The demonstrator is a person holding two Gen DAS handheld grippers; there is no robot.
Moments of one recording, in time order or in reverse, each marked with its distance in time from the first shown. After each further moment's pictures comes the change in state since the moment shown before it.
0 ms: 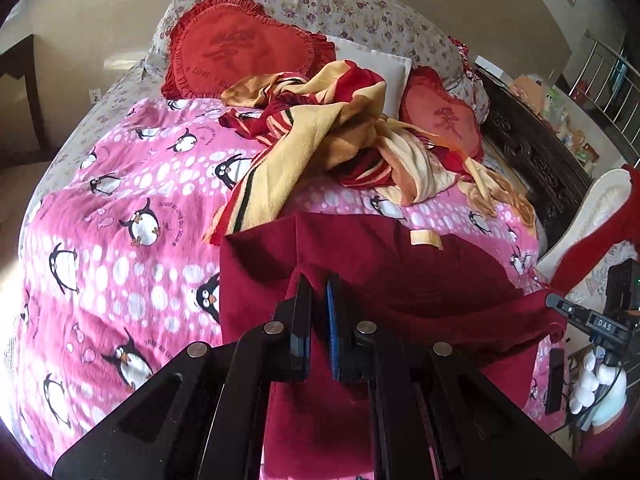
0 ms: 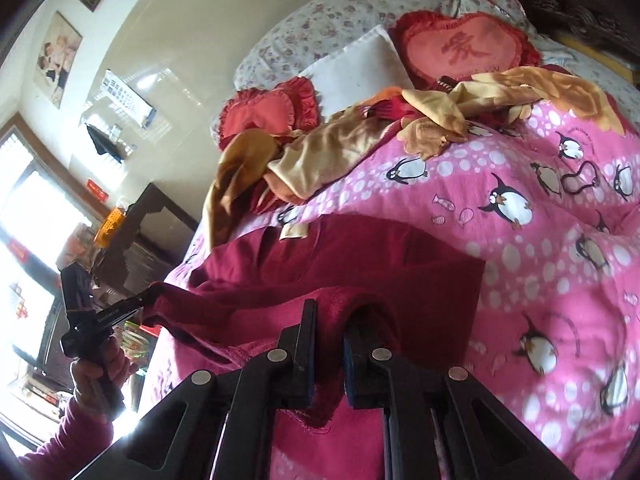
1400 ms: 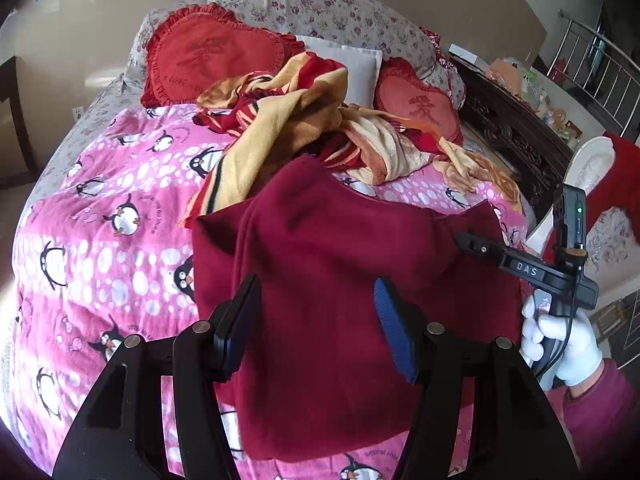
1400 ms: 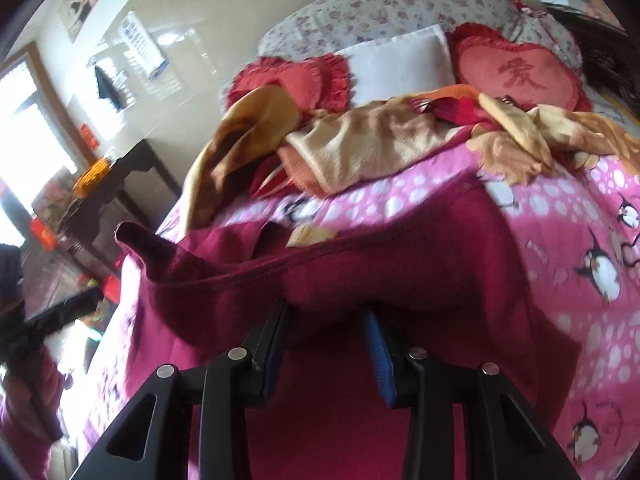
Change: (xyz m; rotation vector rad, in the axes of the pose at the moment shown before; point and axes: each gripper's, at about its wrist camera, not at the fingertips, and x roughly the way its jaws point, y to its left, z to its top) left arm -0.005 -0.025 -0.027 0.079 -0.009 -0.045; right arm 0.105 0.039 0.020 -0.200 0.002 -0.099
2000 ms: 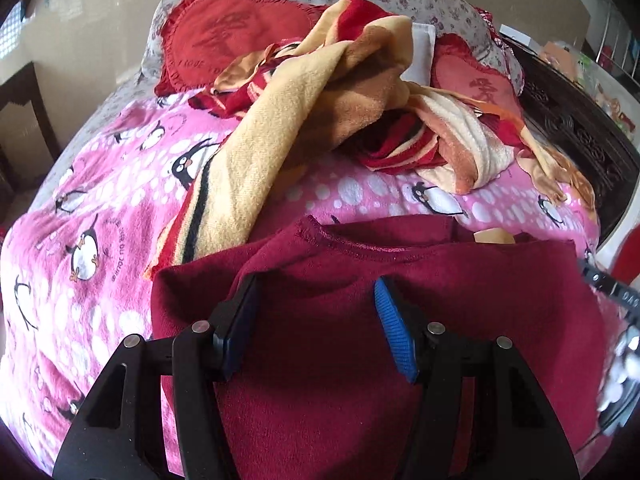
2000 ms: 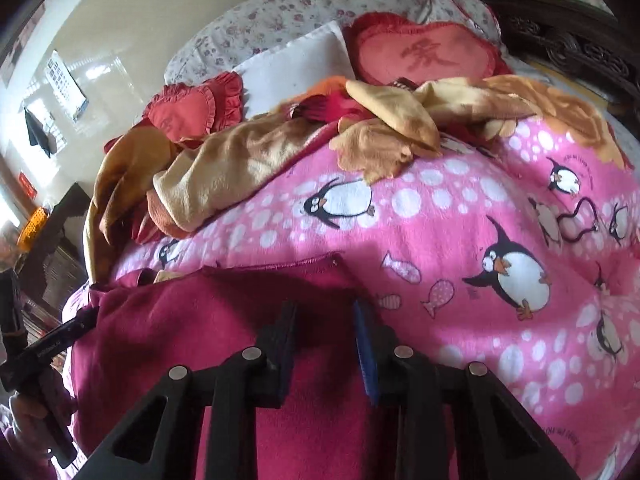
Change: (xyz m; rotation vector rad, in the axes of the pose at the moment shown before) left arm 0.104 0.010 0.027 -0.003 0.025 0.195; right arm 0.006 -0.082 0.015 0.155 -0.022 -0.188
